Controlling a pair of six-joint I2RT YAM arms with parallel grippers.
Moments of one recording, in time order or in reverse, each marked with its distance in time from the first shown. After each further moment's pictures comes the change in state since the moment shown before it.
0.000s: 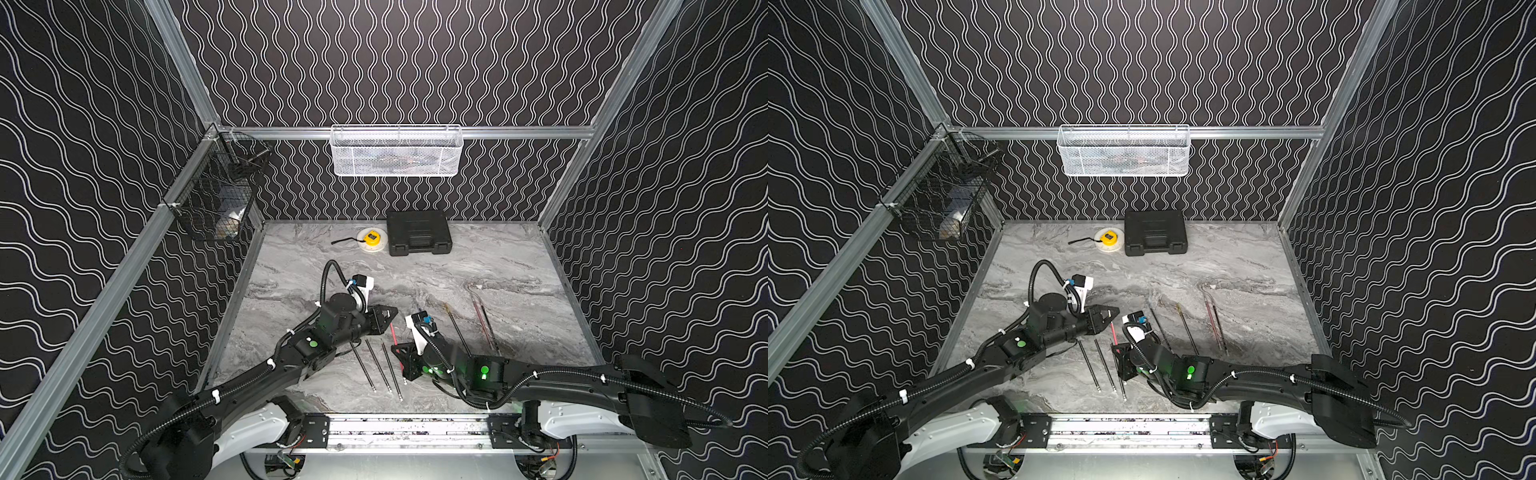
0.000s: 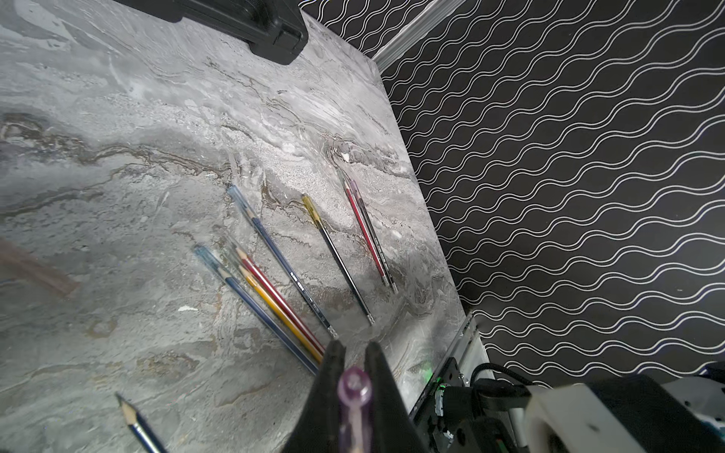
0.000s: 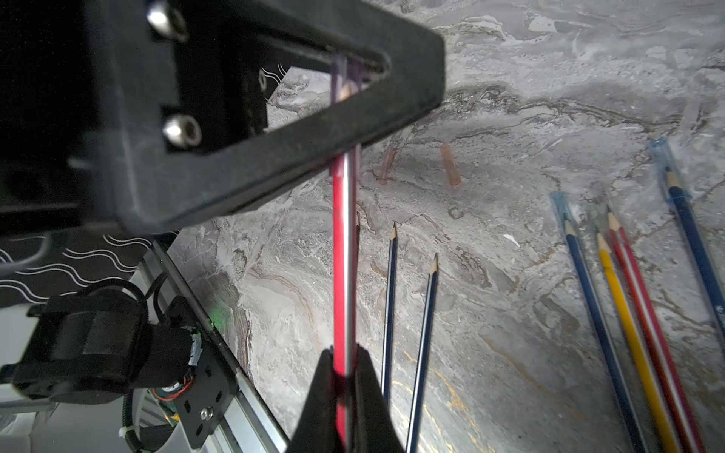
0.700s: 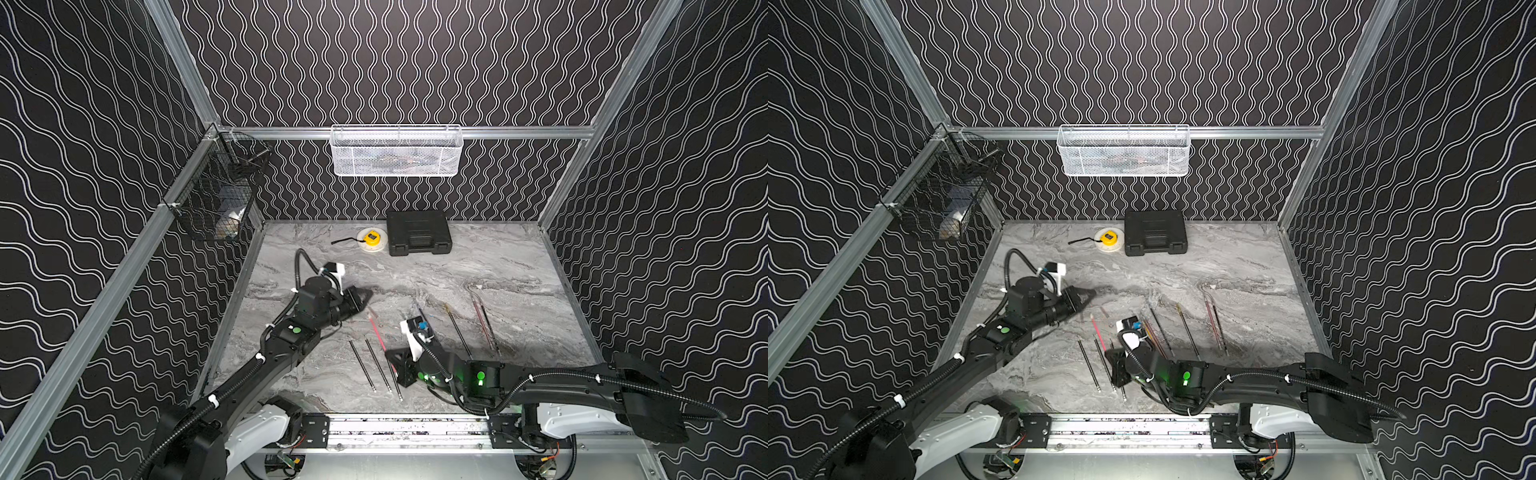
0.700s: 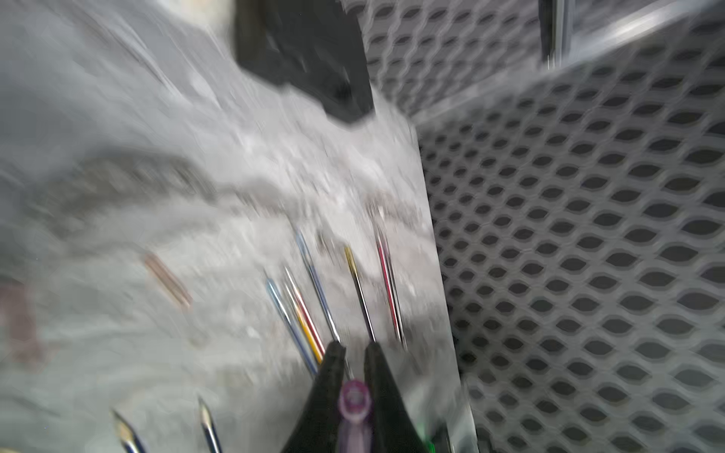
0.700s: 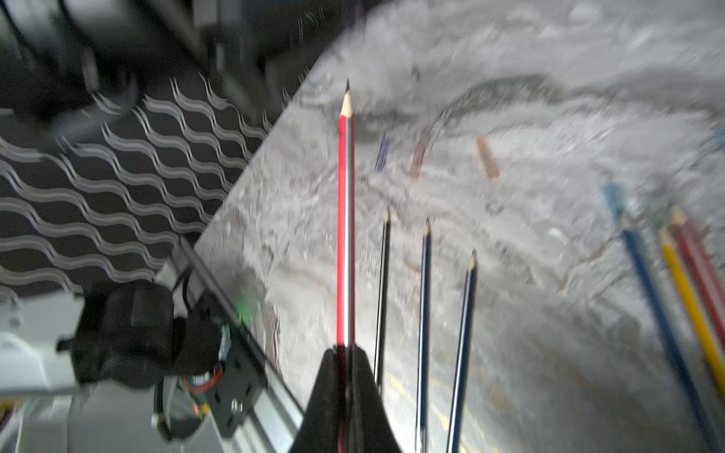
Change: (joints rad) left arm 0.275 -0.018 0.048 -0.067 0.035 -0.075; right arm 0.073 0.039 0.011 0.011 -0.005 0.029
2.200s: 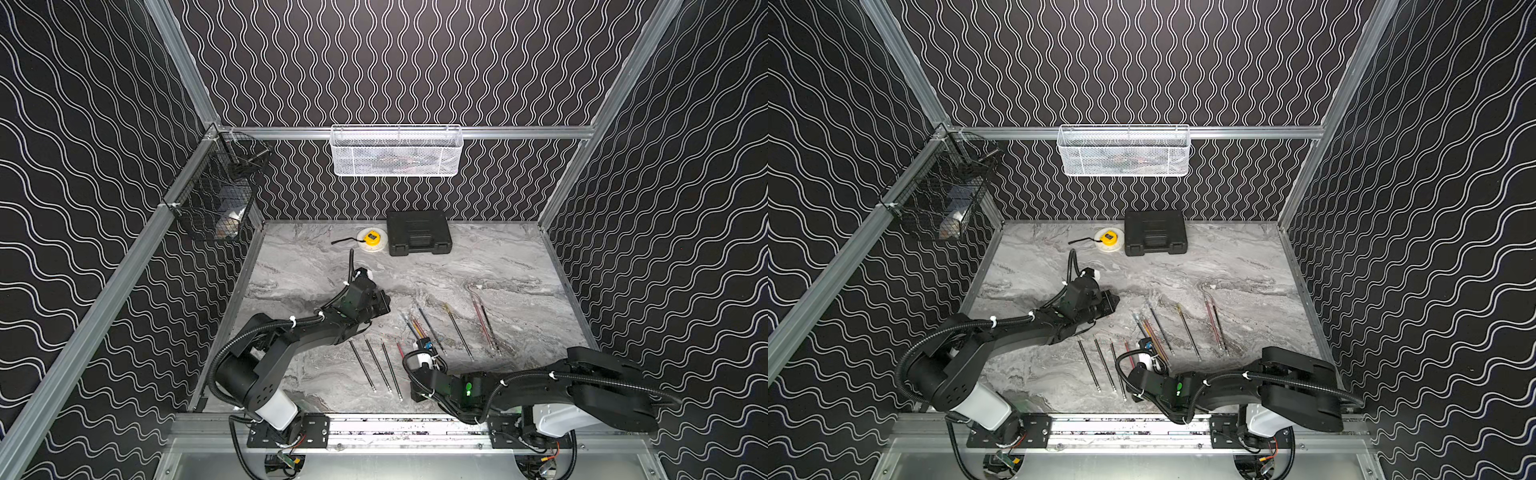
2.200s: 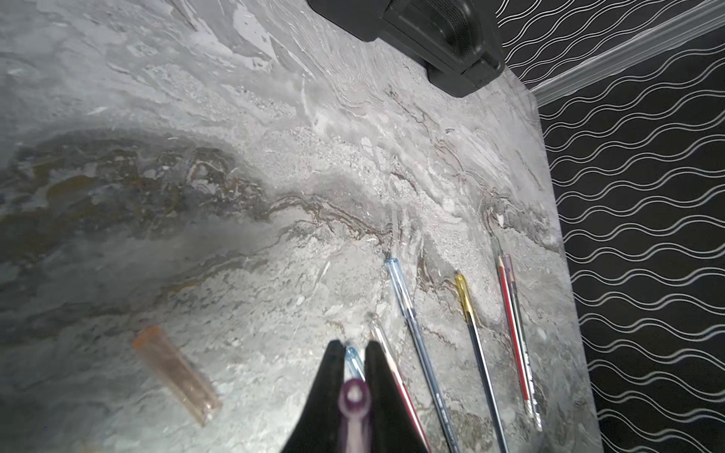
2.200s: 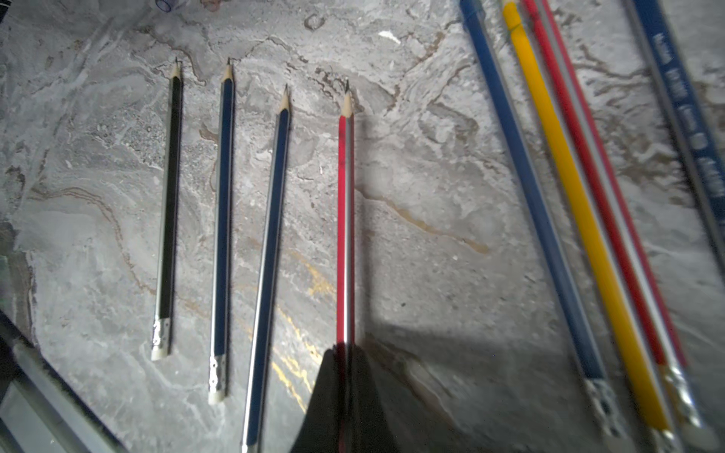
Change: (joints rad) left arm -0.186 0.571 0.094 0.220 -0.214 0.073; right arm 0.006 0.192 -0.139 -0.043 0.133 0.164
